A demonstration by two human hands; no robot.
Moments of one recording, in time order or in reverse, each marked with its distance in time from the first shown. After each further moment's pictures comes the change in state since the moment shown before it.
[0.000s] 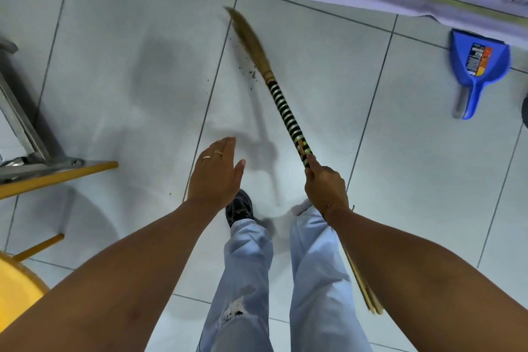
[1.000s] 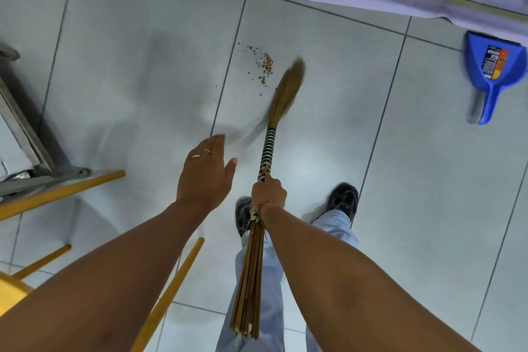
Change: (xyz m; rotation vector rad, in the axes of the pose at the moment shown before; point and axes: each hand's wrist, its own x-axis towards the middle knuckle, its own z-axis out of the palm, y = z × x) left_hand 0.031 -0.045 -0.027 0.012 -0.008 -0.086; right_hand 0.037 -0.137 0.066 0.462 -0.347 0.502
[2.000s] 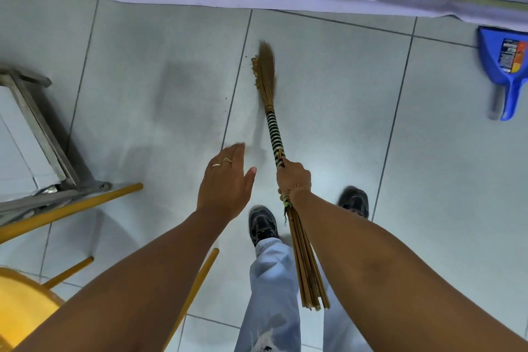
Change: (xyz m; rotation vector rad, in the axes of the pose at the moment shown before) left_hand -0.009 0.017 0.010 0.030 0.005 0.052; right_hand 0.022 -0.002 -0.036 0.071 0.049 -0.145
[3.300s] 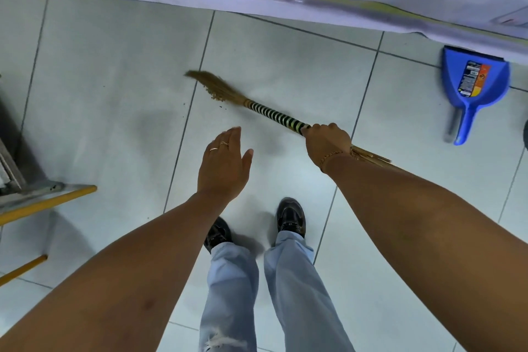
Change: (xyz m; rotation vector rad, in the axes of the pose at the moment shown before) left_hand 0.100 0.147 0.015 -0.074 0.045 -0.049; right_hand 0.098 0.015 -0.238 -1.101 0.161 -0.403
